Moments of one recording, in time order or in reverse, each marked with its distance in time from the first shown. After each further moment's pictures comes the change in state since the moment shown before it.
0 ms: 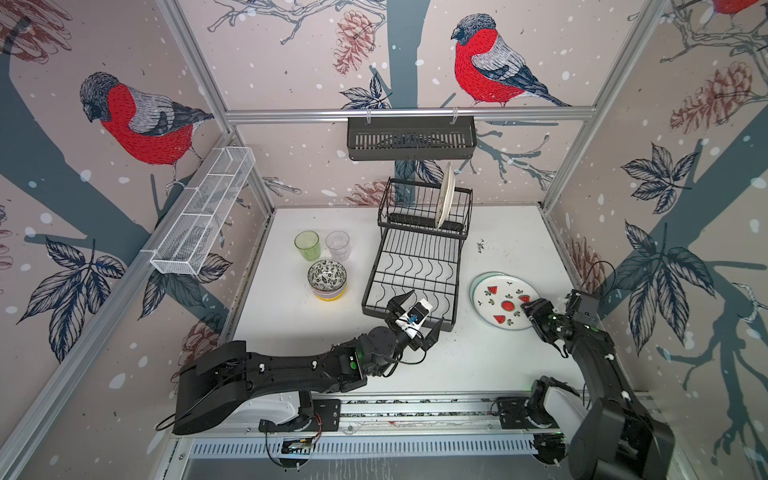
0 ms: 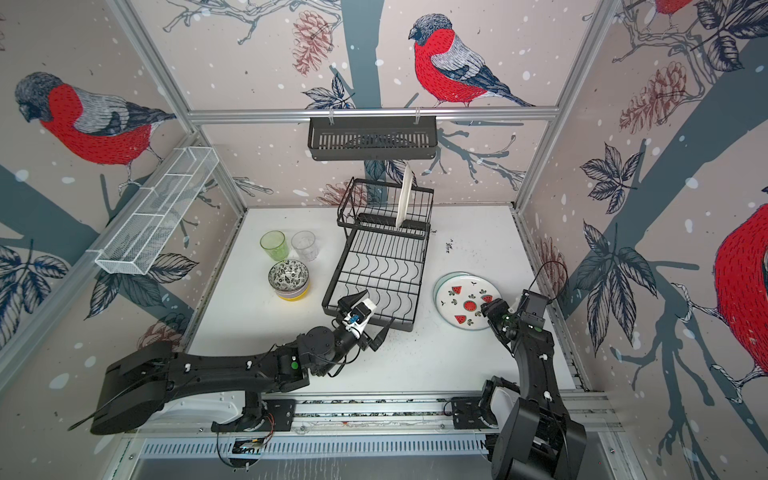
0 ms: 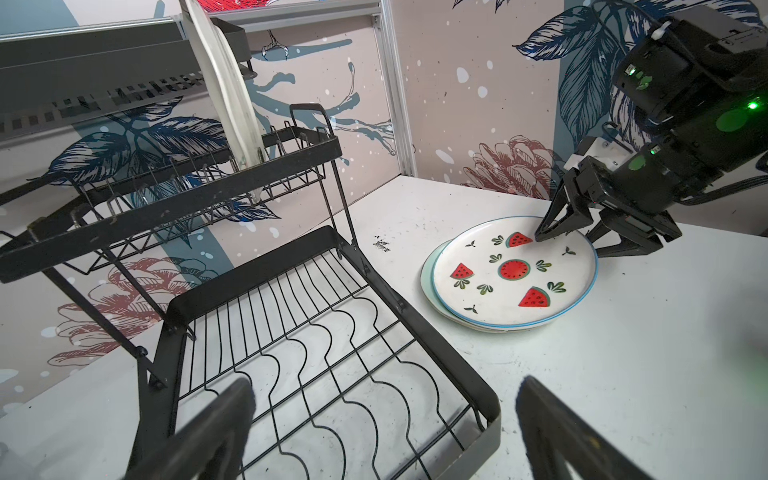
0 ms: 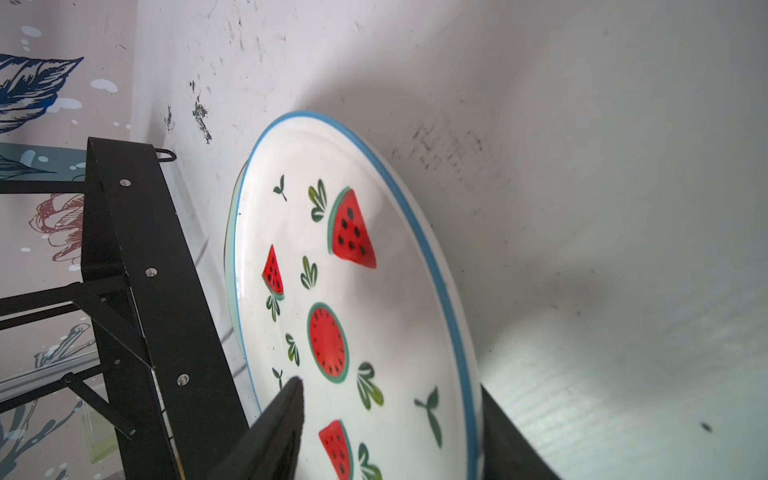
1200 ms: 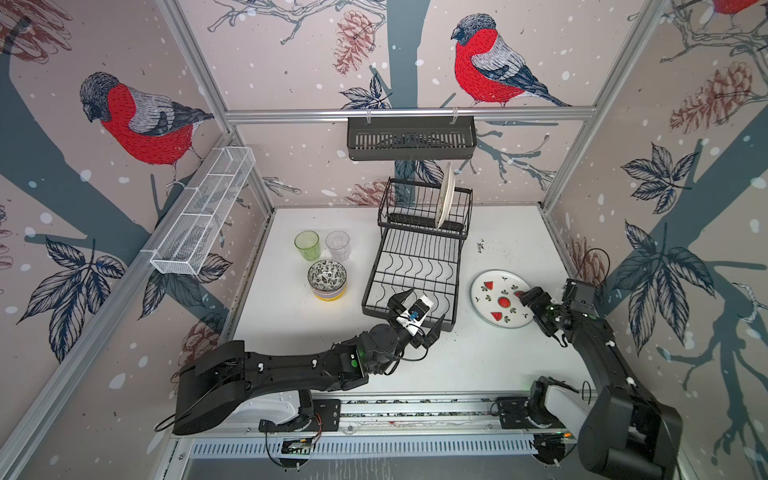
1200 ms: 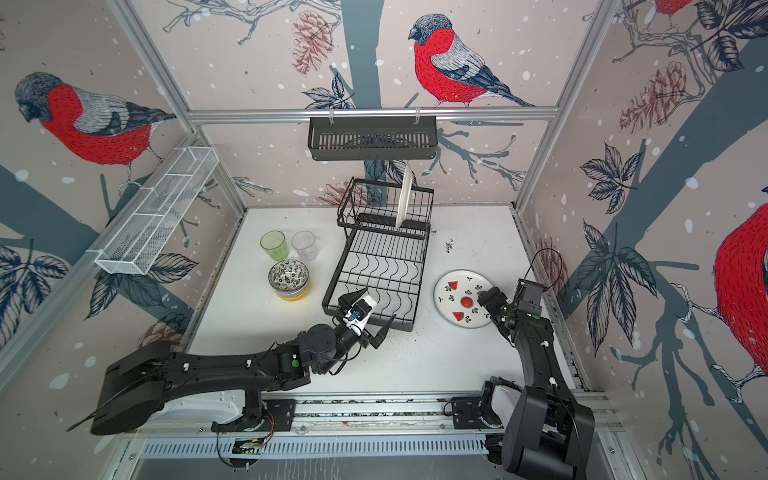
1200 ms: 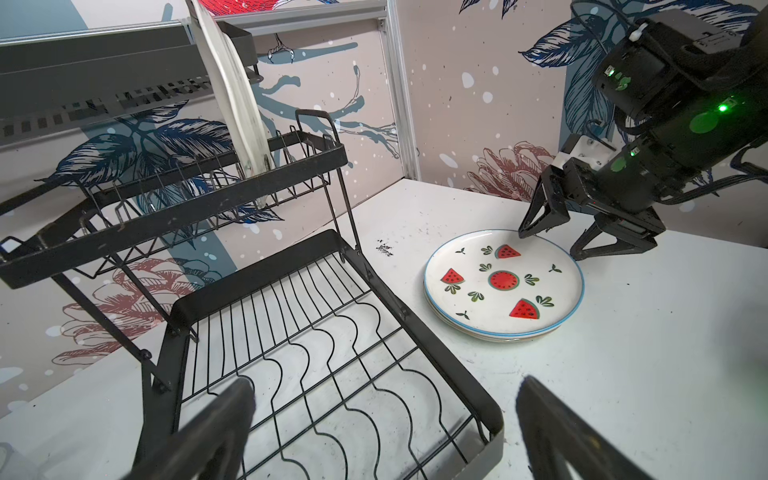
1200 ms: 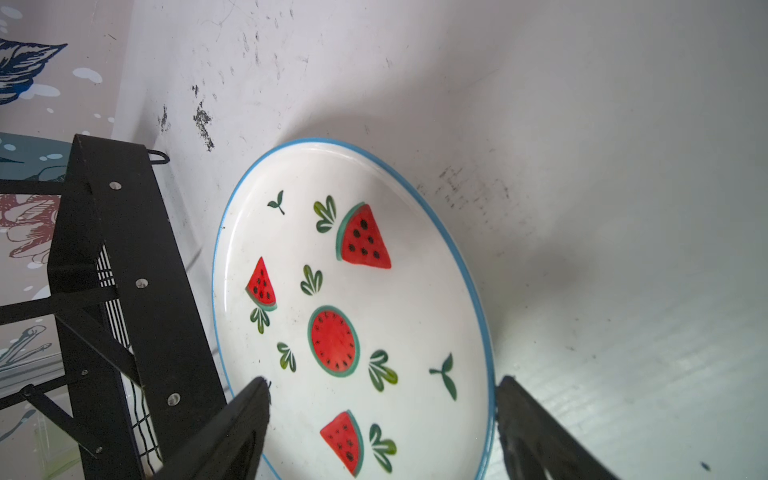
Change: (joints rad) left arm 0.005 -0.002 0.025 -0.025 -0.003 -0.008; right arm 0.071 0.090 0.084 0.005 0.084 -0.022
